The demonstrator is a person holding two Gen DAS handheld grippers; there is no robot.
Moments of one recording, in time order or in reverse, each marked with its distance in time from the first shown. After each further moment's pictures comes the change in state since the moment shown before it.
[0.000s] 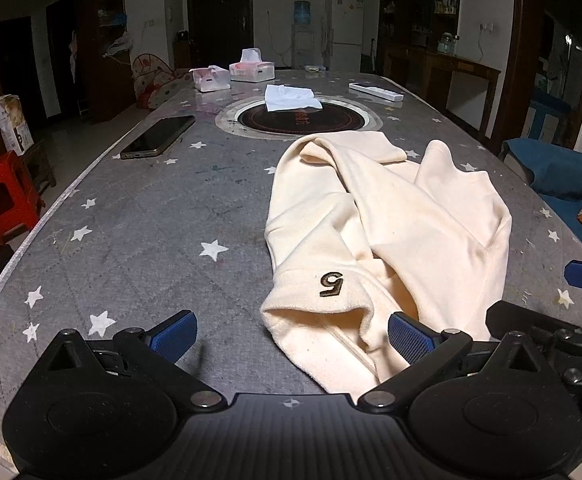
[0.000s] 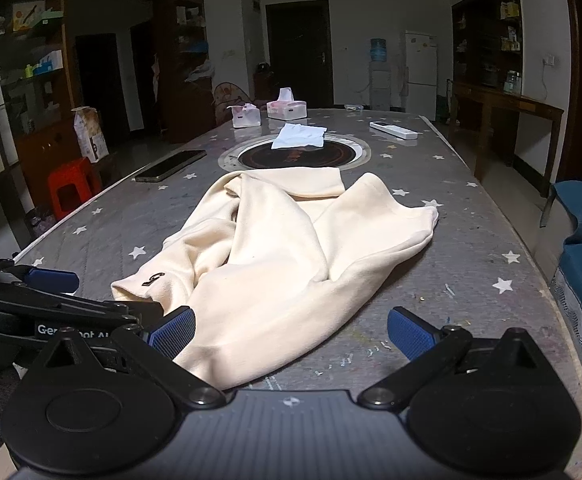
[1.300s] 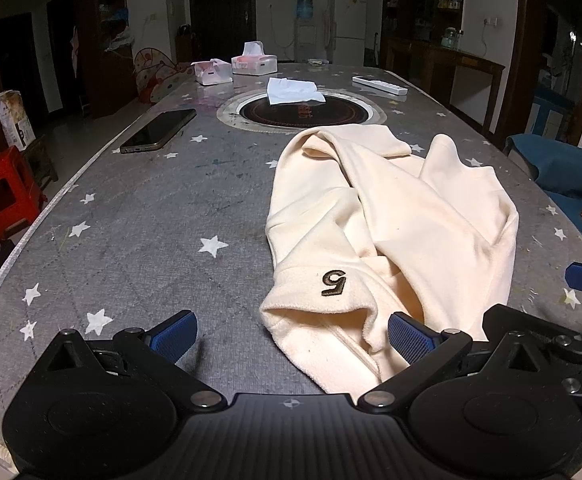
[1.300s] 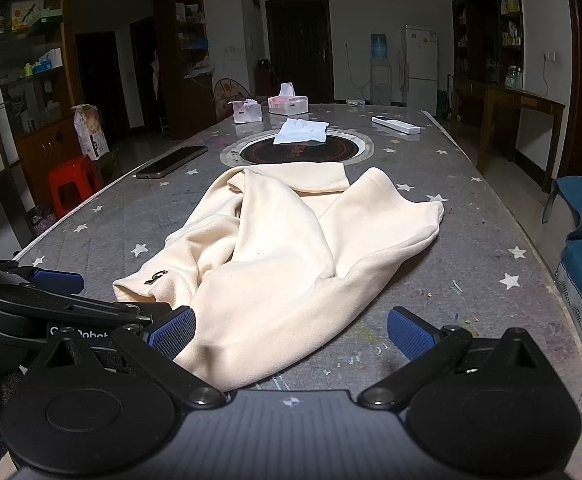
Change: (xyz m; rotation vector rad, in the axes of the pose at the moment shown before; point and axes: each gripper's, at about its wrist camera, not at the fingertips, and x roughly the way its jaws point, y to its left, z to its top) left arm 0.007 0.001 0.001 -0.003 0.020 0.007; right arm 0.005 0.002 0.002 0.006 0.017 0.003
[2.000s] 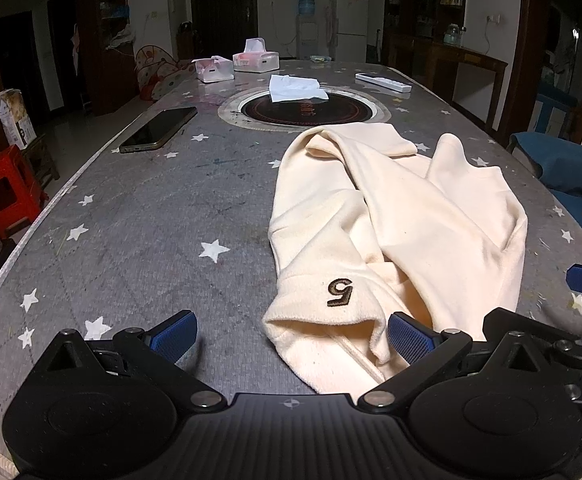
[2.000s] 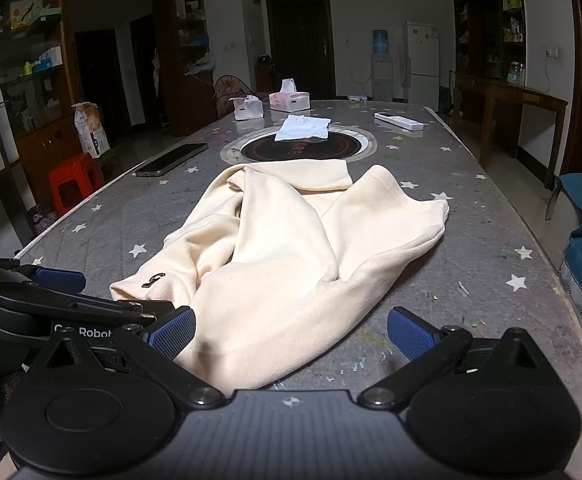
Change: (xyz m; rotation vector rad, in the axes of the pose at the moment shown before) left arm 0.008 0.001 0.006 0.004 0.011 0.006; right arm 0.010 -0.001 0.004 0.005 0.012 0.008
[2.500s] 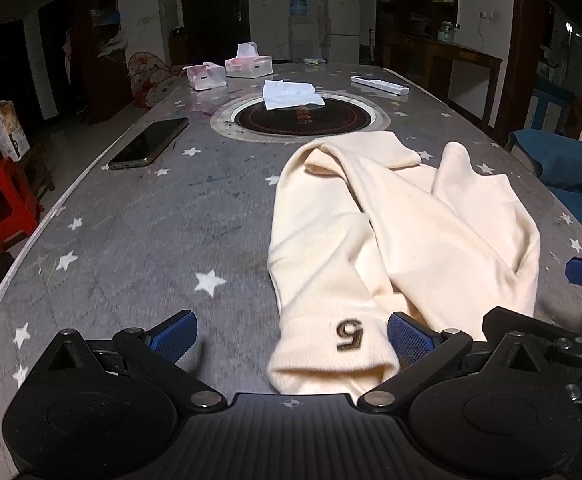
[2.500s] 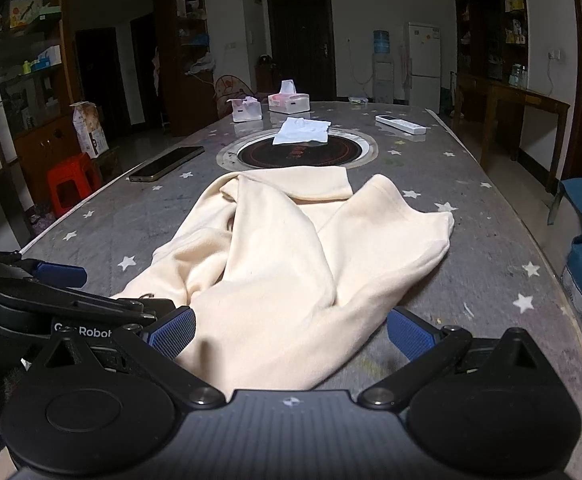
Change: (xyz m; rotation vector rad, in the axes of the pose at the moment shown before) left arm 0.019 0.001 0.021 0.035 -0.007 -0.008; right arm 0.020 -0.003 0.017 -0.014 -0.004 0.000
